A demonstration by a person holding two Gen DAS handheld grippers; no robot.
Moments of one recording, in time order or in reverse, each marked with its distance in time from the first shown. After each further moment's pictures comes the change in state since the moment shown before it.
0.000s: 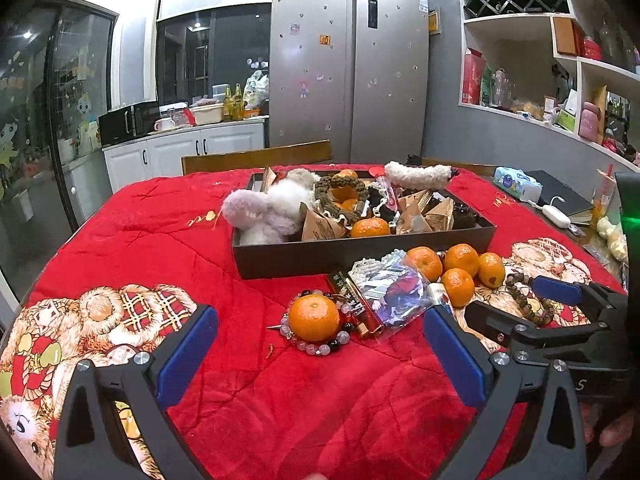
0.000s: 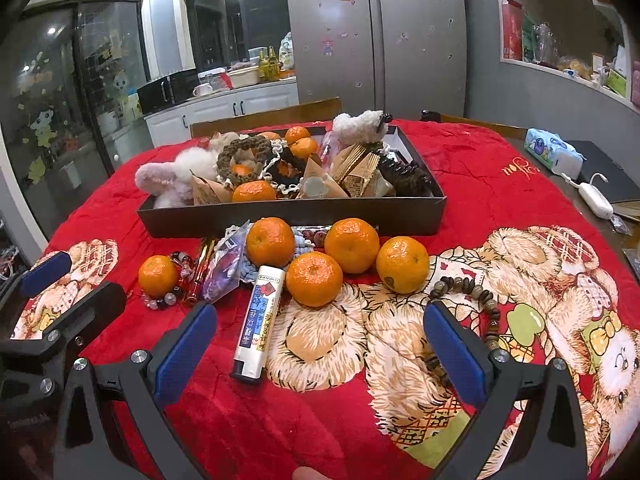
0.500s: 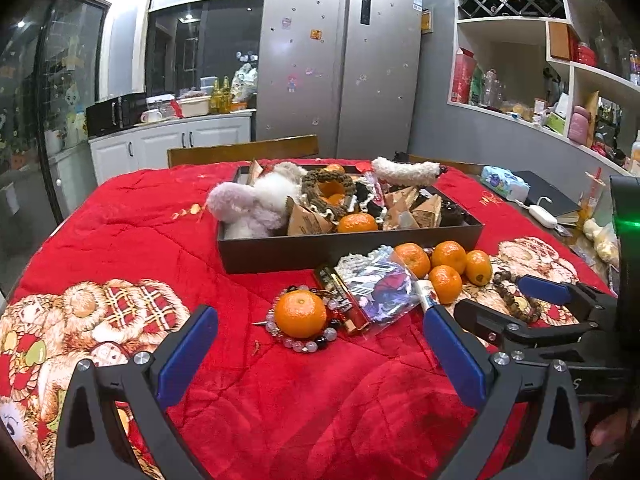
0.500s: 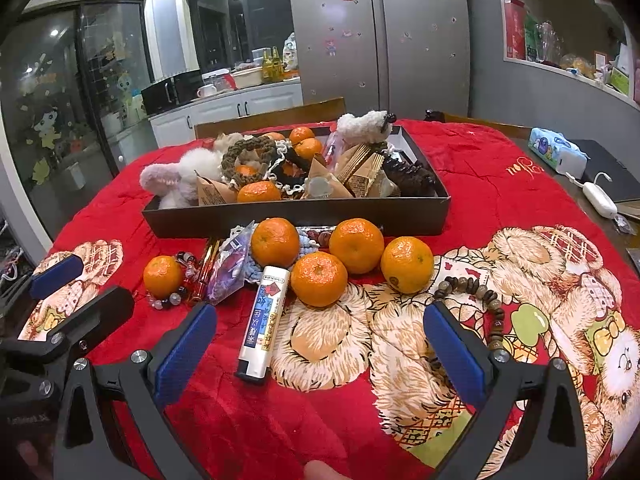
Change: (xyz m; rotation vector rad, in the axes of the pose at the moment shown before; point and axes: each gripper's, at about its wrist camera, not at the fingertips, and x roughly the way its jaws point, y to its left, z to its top) left arm 0.005 0.003 0.000 -0.014 0.030 -0.082; right arm 0.001 0.000 0.000 -0.001 0.006 0.022
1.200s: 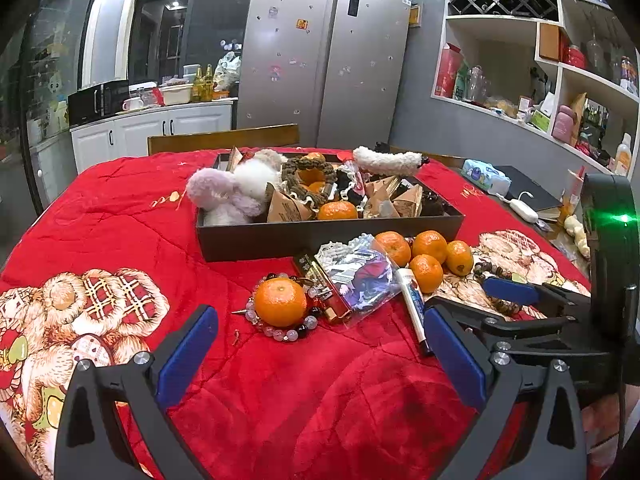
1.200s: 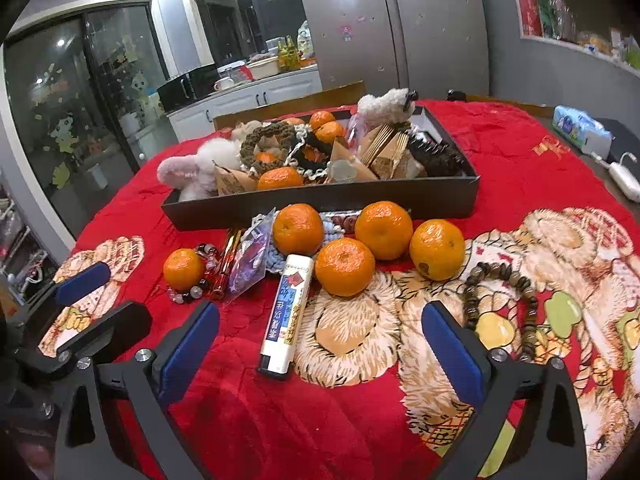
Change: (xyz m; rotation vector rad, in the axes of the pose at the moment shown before) left arm 0.004 0.001 -0.002 -0.008 0.040 -0.073; right arm 0.012 -0.004 -0.001 0.047 0.062 0.134
